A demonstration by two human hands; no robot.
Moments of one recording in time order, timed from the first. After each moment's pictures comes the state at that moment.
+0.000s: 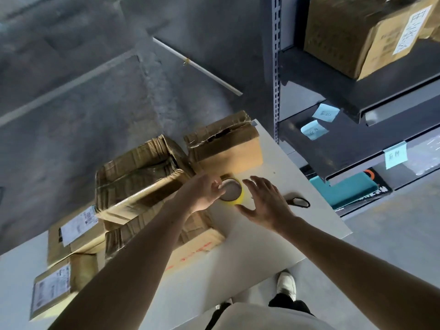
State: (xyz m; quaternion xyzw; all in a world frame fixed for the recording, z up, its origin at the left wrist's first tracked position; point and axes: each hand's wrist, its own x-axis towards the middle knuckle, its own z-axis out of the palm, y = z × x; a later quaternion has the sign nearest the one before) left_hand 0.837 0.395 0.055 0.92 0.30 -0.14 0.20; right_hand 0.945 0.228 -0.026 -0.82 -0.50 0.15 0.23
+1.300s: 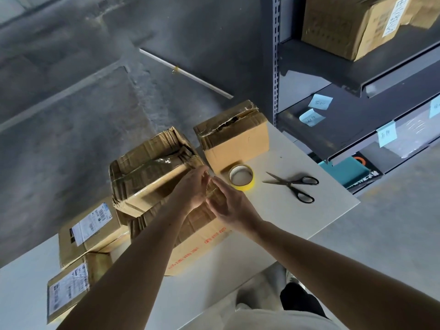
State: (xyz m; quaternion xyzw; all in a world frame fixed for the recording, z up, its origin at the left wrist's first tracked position) left_hand 0.760 0.420 0.053 0.92 0.32 -0.05 0.24; right_hand 0.814 0.280 -0.002 -0.71 -0.43 0.22 0.51
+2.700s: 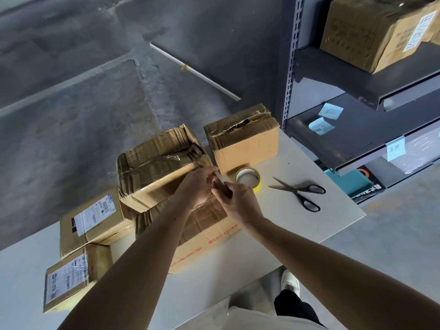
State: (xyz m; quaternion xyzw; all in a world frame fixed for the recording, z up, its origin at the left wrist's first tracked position) left_hand 0.760 0.427 0.057 0.90 0.34 -0.03 0.26; right_hand 0.820 0.297 0.015 -0.81 -0.36 0.20 0.41
